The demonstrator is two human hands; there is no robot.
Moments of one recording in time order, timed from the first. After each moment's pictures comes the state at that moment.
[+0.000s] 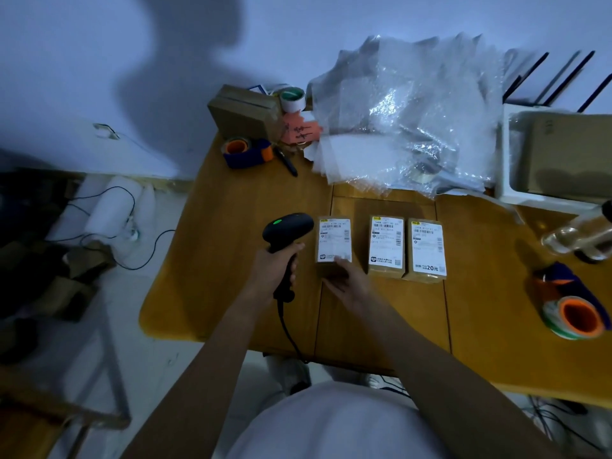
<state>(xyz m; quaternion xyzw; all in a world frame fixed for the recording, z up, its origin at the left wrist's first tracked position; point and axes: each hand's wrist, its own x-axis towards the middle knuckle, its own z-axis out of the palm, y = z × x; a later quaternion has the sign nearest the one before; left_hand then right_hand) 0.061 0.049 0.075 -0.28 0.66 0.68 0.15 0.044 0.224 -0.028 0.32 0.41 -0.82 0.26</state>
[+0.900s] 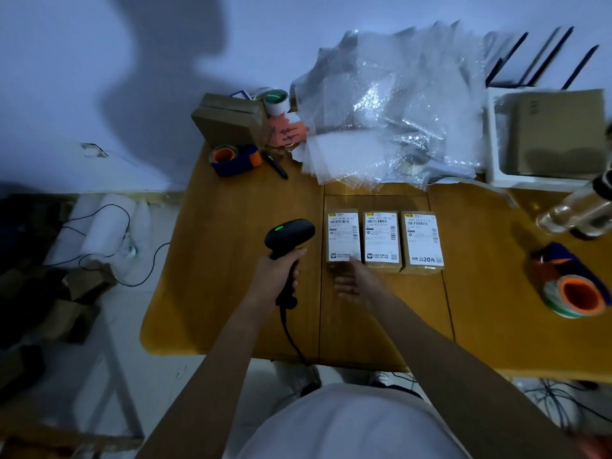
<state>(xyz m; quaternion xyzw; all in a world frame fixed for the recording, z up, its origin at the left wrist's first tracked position) 0.058 0.058 0.072 -0.26 0.68 0.66 0.19 0.039 0.251 -0.031 0.35 0.53 -0.71 0.30</state>
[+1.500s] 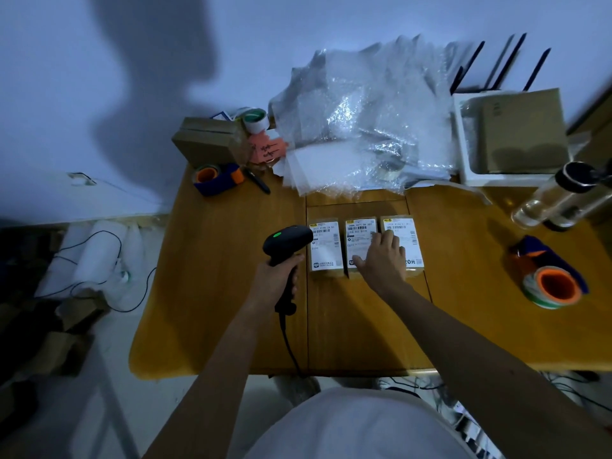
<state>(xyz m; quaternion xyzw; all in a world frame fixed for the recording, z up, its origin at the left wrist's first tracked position) 0.048 0.091 0.078 -0.24 0.70 0.65 0.20 0.007 0.312 -0.012 0.11 0.98 -0.14 0.08</state>
